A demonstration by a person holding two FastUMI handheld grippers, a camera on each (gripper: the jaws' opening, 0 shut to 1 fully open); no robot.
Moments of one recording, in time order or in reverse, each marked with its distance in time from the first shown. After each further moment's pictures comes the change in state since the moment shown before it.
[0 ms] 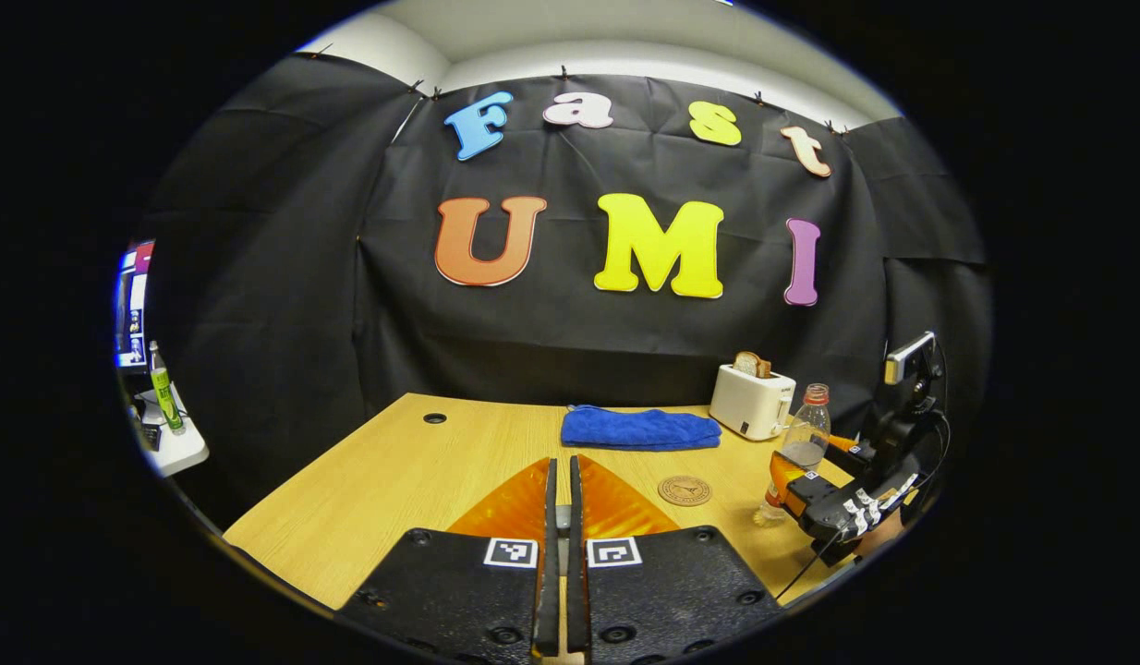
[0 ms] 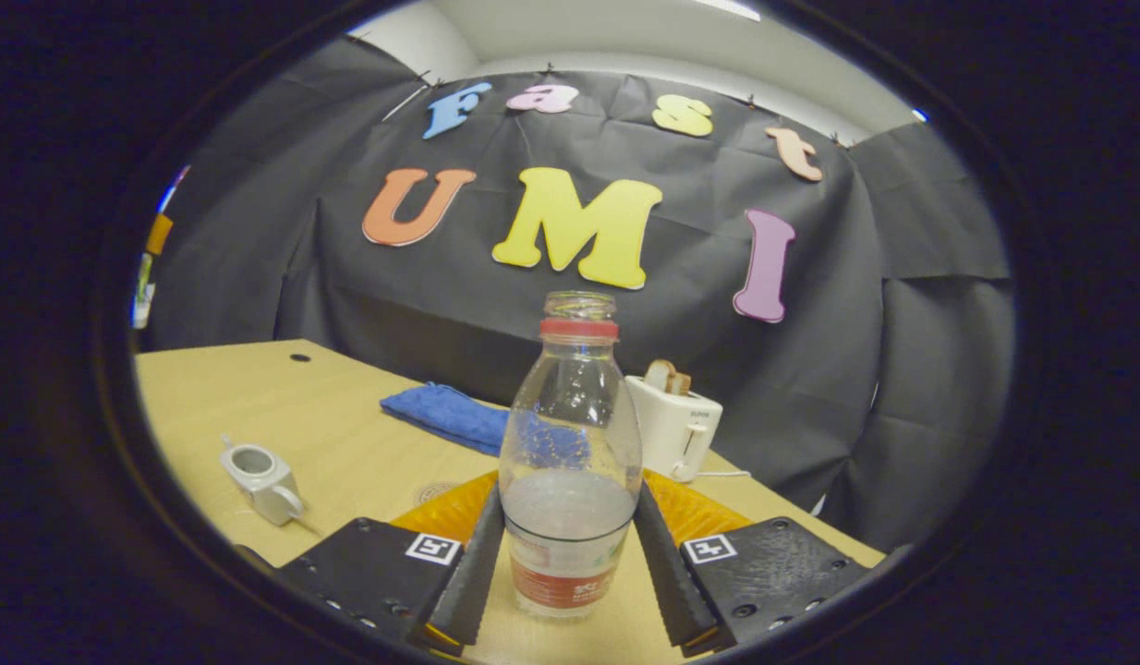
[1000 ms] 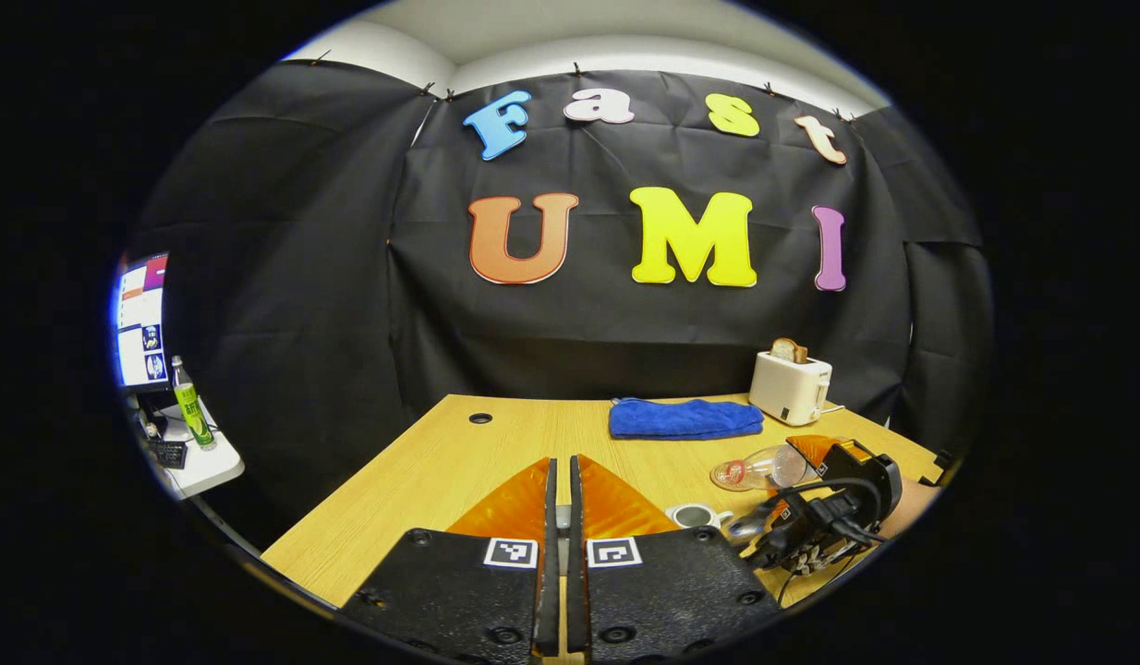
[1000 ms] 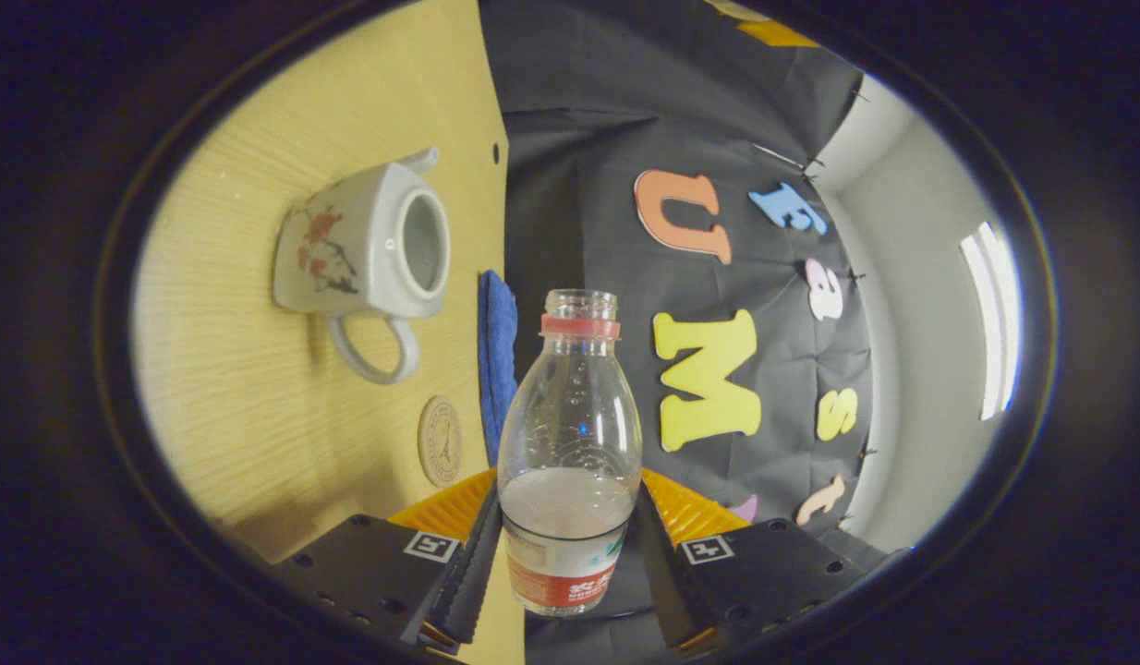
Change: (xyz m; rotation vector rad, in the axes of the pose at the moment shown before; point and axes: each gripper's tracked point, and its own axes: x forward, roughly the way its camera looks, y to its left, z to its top) left arm -0.005 0.053 -0.007 0.051 0.033 0.078; right arm -0.009 0.102 0.002 -1.246 -0.123 -0.118
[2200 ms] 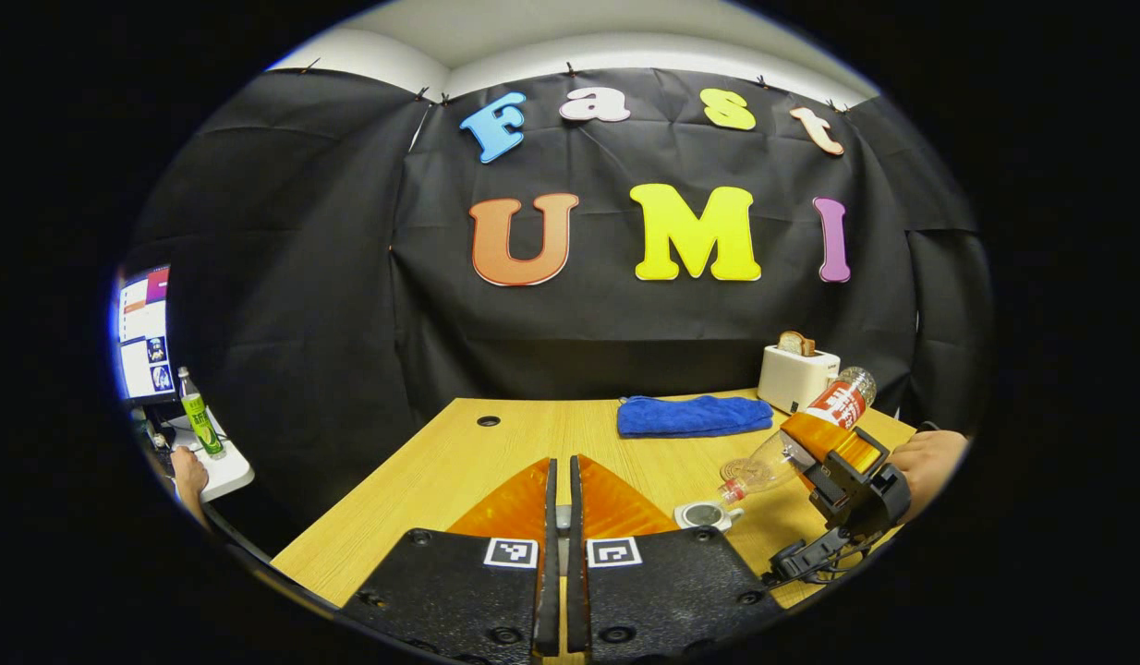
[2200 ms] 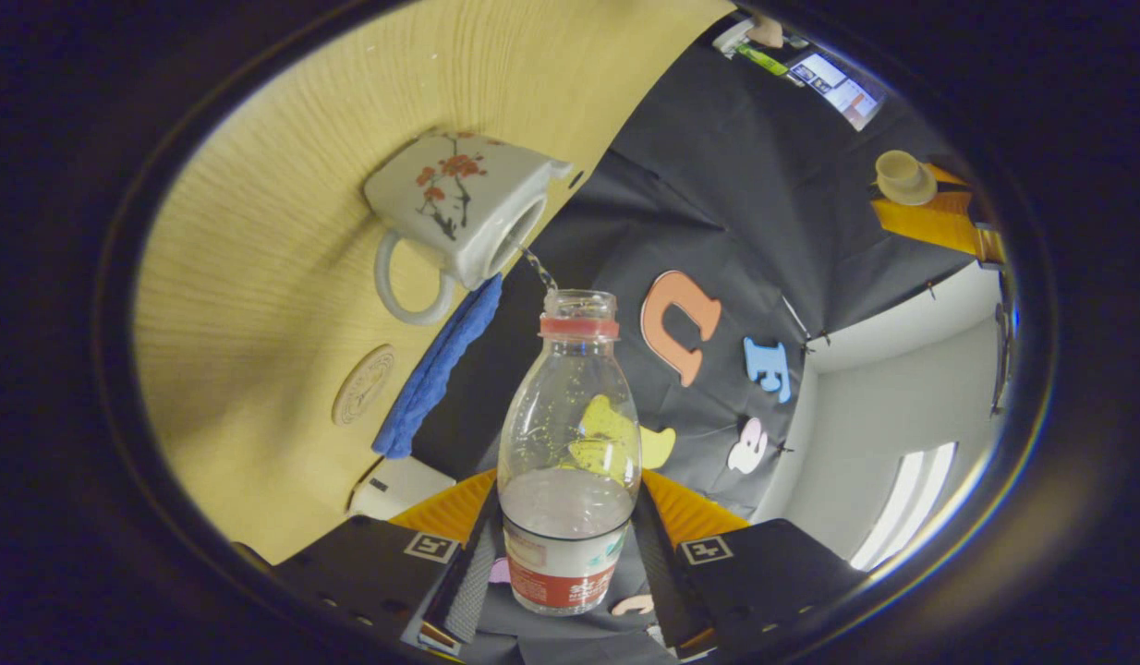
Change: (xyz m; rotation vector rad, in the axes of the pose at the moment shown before) left arm 0.000 0.003 0.001 0.020 0.001 0.023; right arm -0.015 -0.056 0.030 -0.536 -0.174 -0.231
